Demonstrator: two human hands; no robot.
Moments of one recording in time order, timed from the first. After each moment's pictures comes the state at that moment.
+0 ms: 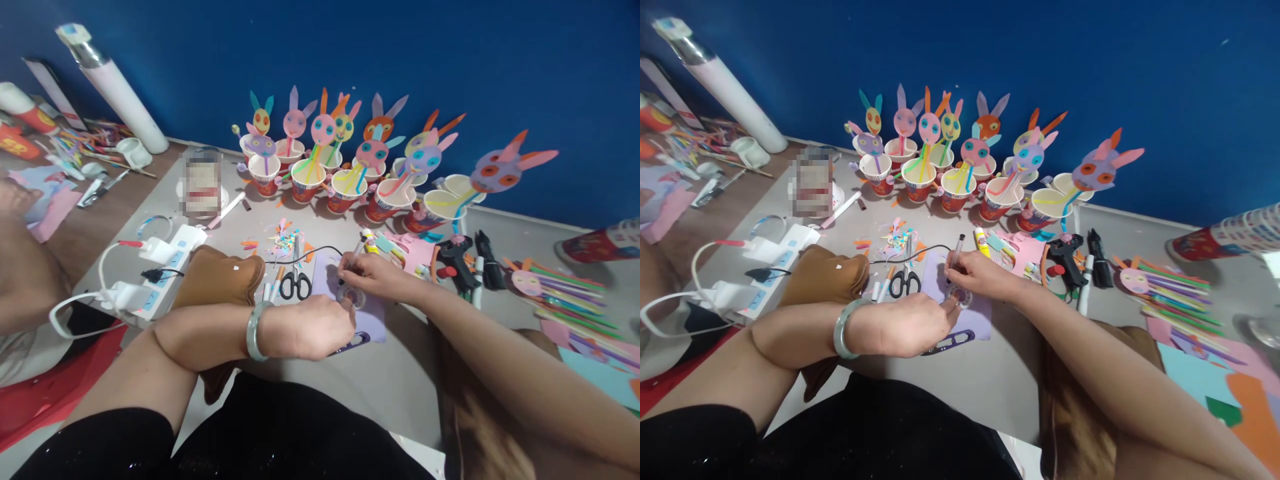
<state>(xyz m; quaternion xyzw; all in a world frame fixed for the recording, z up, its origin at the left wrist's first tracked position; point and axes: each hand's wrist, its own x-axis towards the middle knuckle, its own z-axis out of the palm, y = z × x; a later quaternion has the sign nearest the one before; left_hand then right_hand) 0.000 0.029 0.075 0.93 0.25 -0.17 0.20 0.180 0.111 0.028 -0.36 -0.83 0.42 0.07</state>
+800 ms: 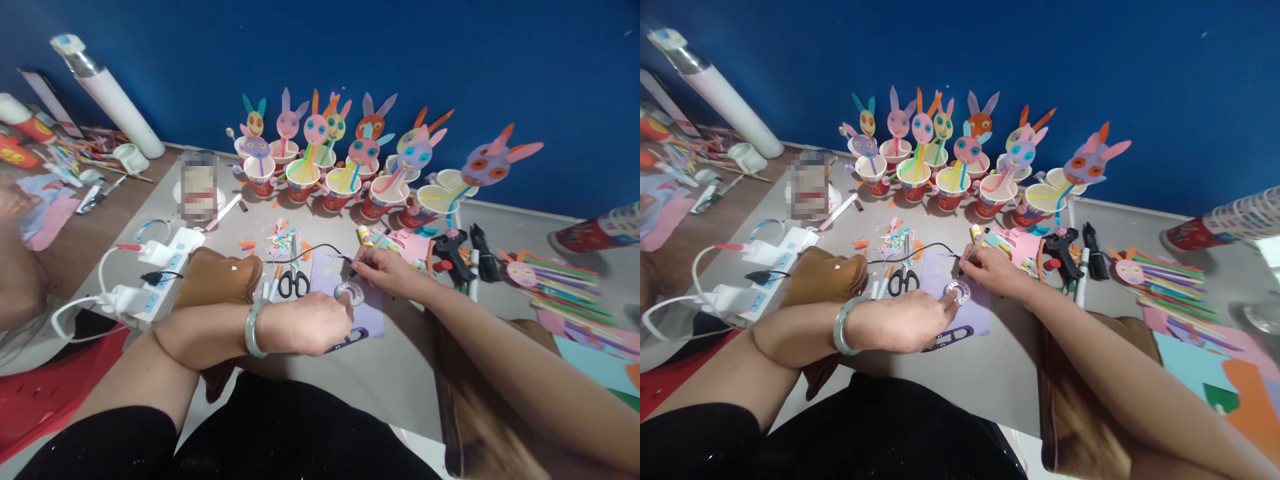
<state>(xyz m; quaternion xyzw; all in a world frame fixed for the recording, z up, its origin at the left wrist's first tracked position) -0.006 0.026 0.057 0.94 0.26 -0.12 0.20 0.206 0.107 0.021 -0.45 -0.79 0.41 0.12</state>
